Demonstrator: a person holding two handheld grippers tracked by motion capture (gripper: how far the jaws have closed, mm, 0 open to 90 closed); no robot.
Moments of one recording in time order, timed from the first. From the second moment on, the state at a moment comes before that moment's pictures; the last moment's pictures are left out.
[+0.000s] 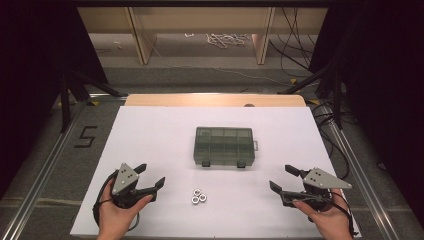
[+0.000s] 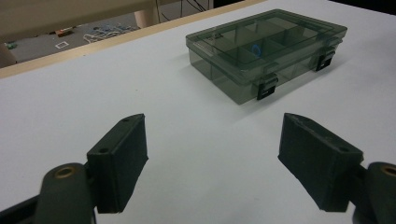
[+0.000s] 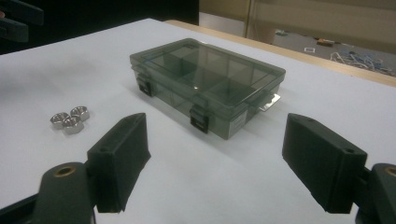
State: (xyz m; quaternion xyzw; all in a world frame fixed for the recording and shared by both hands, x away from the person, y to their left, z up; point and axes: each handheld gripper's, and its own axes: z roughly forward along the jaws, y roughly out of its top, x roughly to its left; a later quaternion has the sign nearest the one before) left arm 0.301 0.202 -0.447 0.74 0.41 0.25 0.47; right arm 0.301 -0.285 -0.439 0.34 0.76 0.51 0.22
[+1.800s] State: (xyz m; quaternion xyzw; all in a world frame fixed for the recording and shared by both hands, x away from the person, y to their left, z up) left arm 0.400 0.133 -0.471 0.83 0.36 0.22 0.37; right arm 0.402 -0.252 -0.464 0.35 0.82 0.40 0.21
